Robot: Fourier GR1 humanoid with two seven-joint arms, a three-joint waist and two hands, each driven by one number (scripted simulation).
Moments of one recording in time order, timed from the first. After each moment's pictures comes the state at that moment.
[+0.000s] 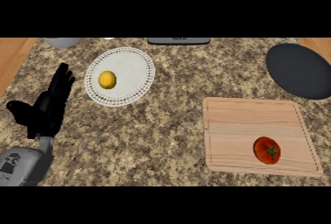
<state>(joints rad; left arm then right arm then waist) -0.24 0.47 -0.21 -1.42 0.35 0.32 -0.02 -0.06 -1.16 0.05 -1.51 0.08 0.25 -1.01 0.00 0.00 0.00</state>
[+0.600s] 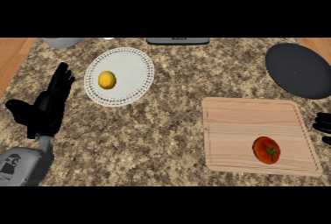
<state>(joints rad) -0.24 0.43 -0.16 -1.43 0.30 0.30 0.01 0.07 -1.11 0.08 -1.63 0.22 0.22 -0.97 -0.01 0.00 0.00</state>
